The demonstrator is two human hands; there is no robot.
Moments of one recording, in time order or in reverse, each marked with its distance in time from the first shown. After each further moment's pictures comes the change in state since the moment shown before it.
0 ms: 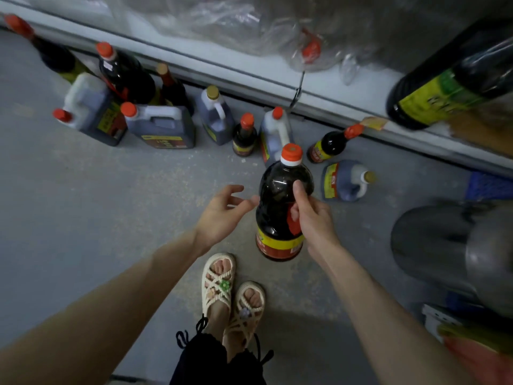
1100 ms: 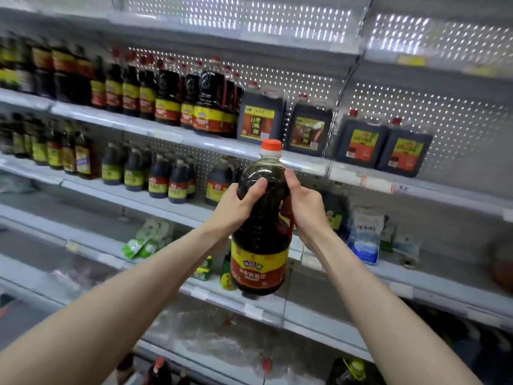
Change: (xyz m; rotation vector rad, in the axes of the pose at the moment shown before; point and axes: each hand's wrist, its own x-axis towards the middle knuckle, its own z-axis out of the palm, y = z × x) left_hand -0.556 0.546 -0.087 -0.107 0.213 1.248; right_hand -0.532 -0.570 -0.163 0.176 -0.219 -1.129
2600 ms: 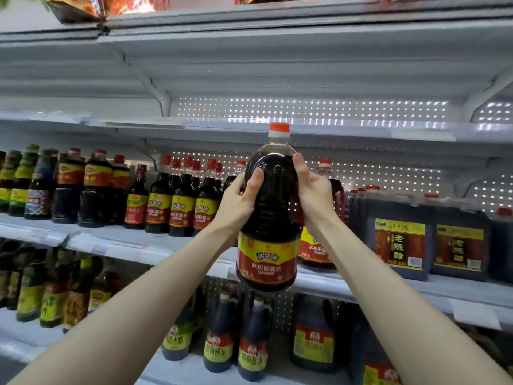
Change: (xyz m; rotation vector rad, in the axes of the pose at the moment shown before) left_hand 0.375 0.007 -0.435 -0.077 0.009 0.340; right_hand 0.388 -0.097 0.408 0.101 0.083 -0.469
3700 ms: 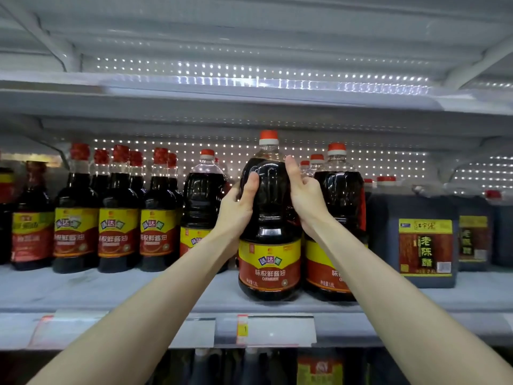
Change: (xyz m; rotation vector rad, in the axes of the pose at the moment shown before) left_hand 0.163 -0.148 -0.009 -0.180 -0.065 -0.190; right_hand 0.145 0.130 0.009 -0.170 0.204 0.112
